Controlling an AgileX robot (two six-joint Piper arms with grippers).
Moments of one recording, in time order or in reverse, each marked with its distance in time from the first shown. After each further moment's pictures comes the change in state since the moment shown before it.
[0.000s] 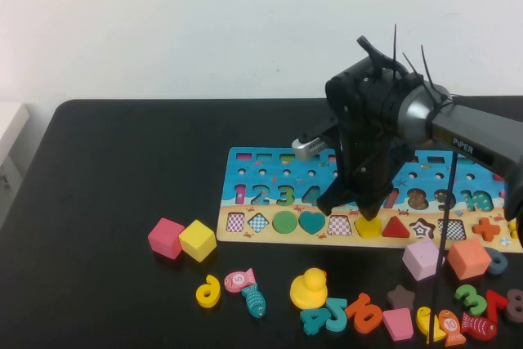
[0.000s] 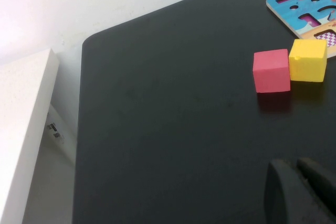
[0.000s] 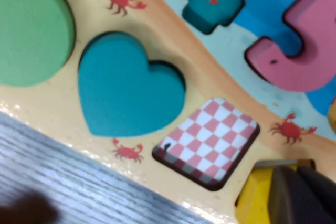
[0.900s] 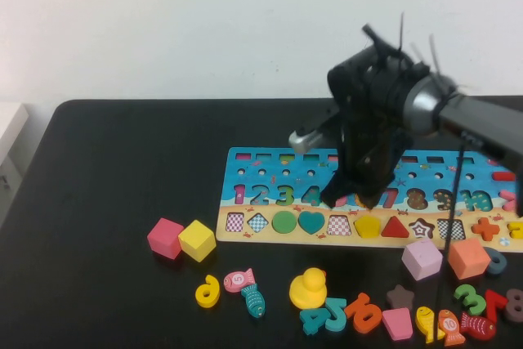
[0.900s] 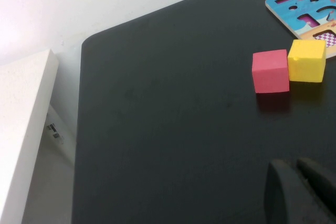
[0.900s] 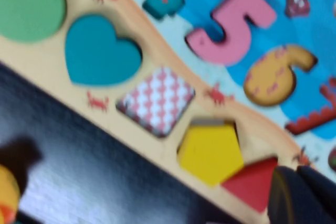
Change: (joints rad) right arm -0.014 -0.108 0.026 -0.030 0.003 -0.101; left arm 0.000 0.000 0.000 0.000 0.000 0.000
